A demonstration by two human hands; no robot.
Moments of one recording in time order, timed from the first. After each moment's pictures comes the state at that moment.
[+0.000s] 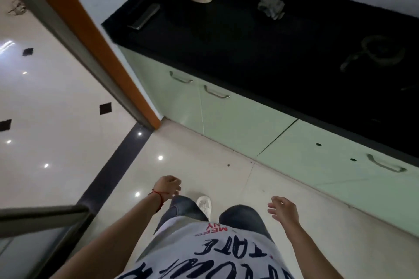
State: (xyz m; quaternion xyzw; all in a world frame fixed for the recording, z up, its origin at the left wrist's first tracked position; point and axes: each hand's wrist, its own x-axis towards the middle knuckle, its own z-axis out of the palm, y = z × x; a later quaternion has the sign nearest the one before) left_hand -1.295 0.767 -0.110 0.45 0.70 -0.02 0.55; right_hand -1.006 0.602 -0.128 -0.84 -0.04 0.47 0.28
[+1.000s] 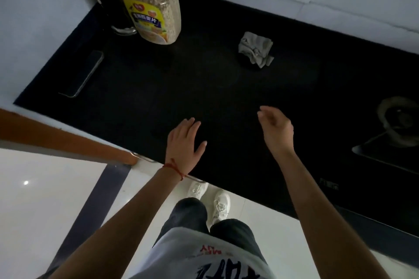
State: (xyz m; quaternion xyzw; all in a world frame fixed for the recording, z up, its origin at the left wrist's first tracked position) left_hand -1.065 1.095 -0.058 0.85 0.48 0.05 0.21; right_hand -0.851 1.034 -0.005 -0.83 -0.27 0.29 0.39
